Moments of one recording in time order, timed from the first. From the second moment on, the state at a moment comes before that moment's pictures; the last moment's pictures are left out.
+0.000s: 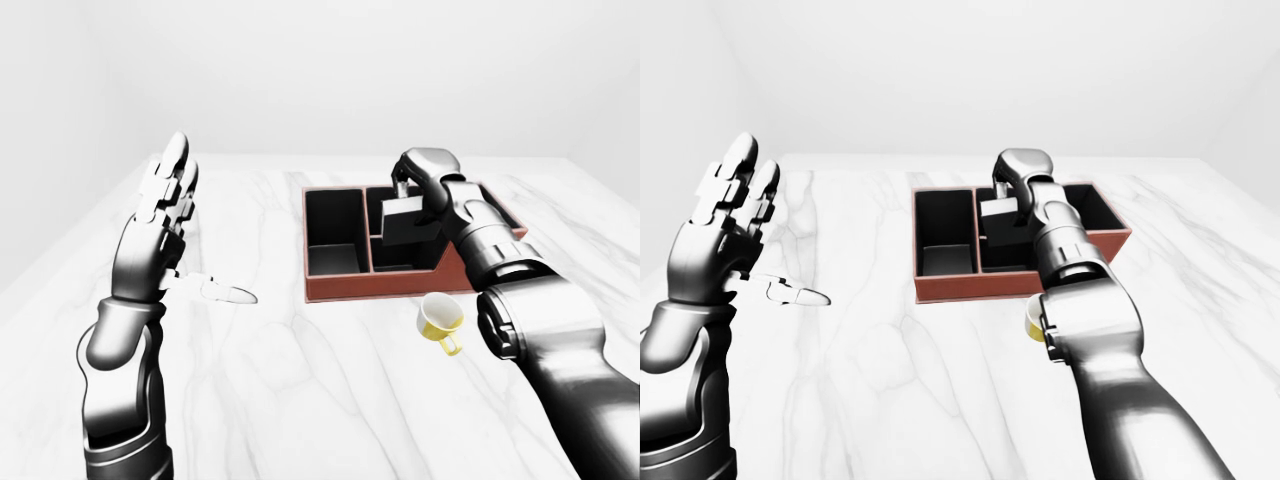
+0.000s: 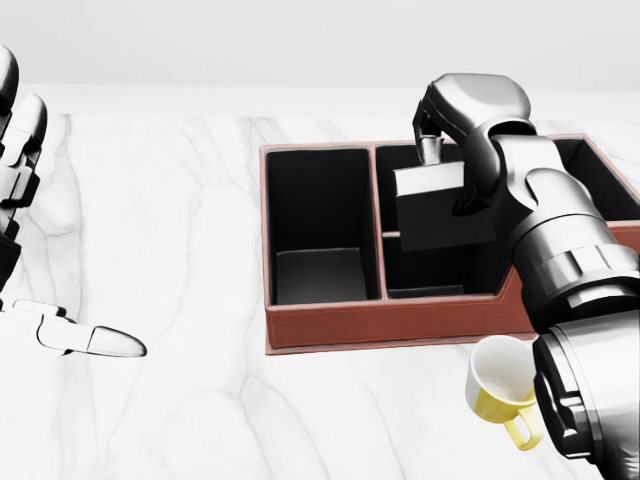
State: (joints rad) left arm -0.20 0.23 0.29 -0.46 -0.04 0.09 -0.36; right arm -1.30 -0.33 0.05 1.34 -1.15 -0.09 -0.04
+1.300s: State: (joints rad) left arm -0.17 0.24 0.32 -0.41 -0.05 0.09 -0.37; right arm -1.28 -0.28 0.01 1.39 -1.26 -0.09 -0.20
